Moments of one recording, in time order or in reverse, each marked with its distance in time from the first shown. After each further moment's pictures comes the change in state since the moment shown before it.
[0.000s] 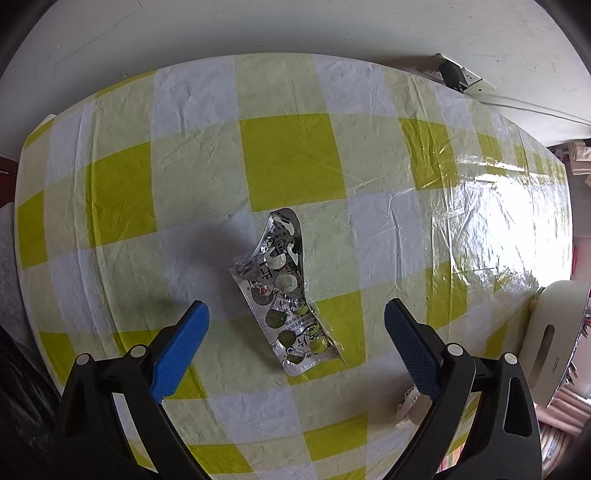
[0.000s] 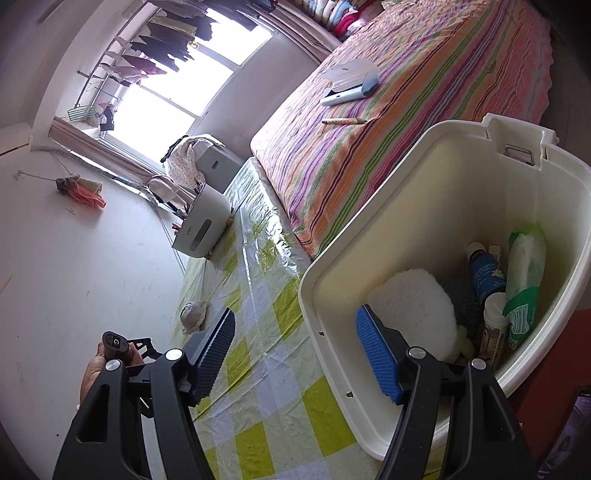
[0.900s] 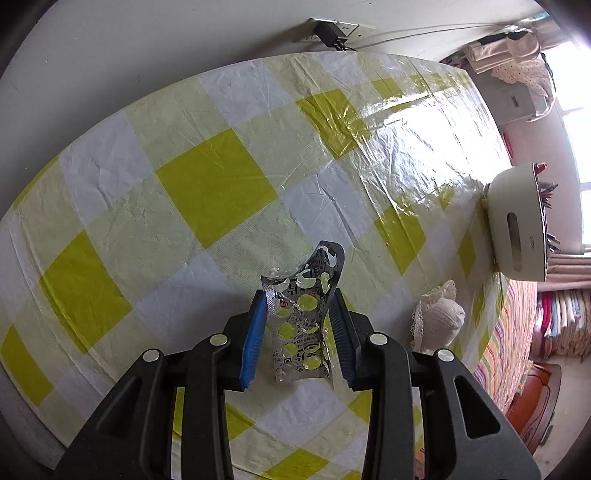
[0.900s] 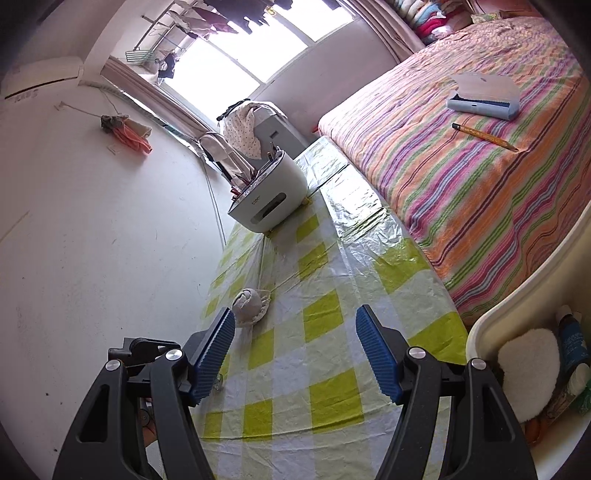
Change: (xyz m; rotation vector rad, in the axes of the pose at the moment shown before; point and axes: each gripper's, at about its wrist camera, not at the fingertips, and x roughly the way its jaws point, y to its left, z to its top) left arm -0.008 0.007 0.012 0.494 0.024 -0.246; right arm 0.077 0.126 0.009 -0.263 0.083 0.119
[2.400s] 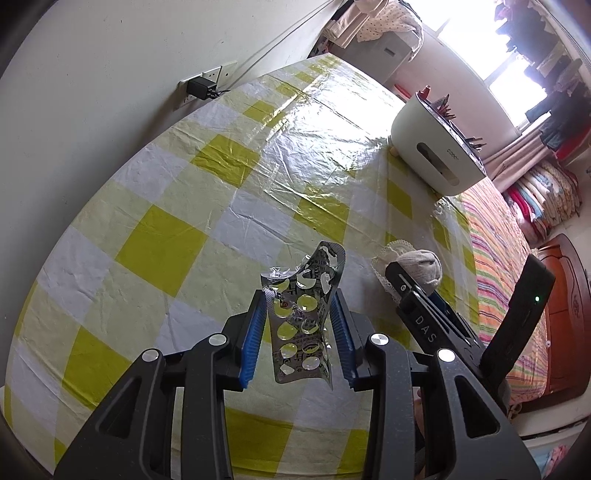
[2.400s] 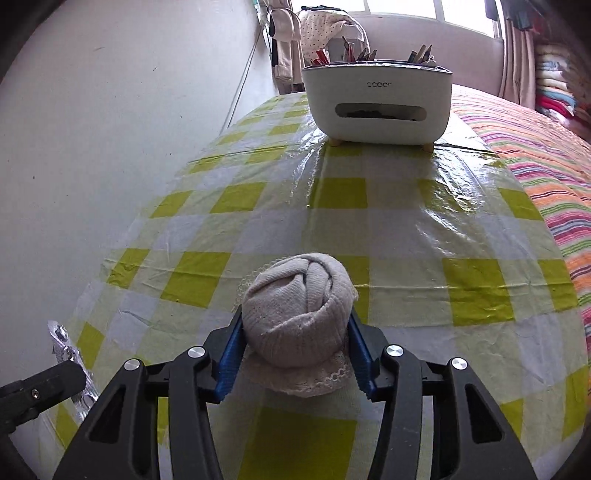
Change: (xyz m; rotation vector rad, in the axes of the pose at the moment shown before) left arm -0.023 -0.020 -0.024 0.489 -0.154 -0.142; right arm 0.261 0.112 -0.033 -0.543 0.309 -0.199
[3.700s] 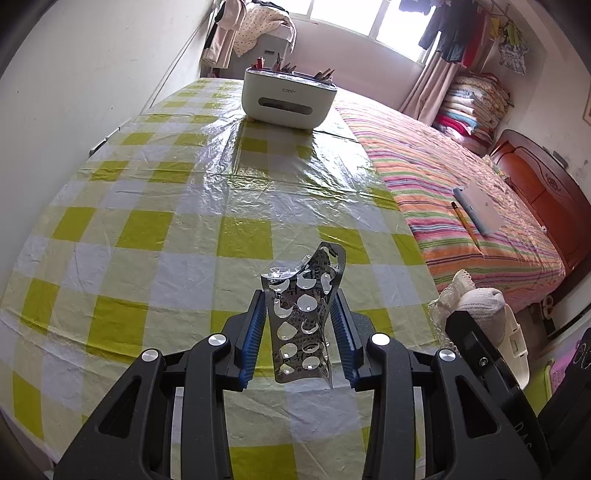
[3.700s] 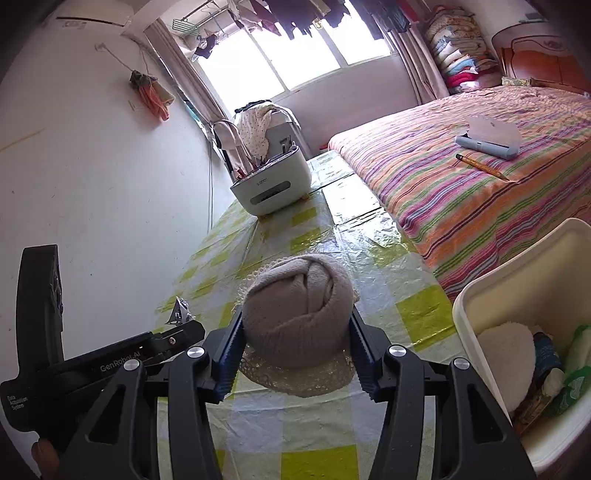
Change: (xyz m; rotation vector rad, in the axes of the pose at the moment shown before) left arm -0.042 -0.120 -0.156 0.435 -0.091 -0.094; right arm -0.230 -0.096 -0.175 0.351 -0.378 0.031
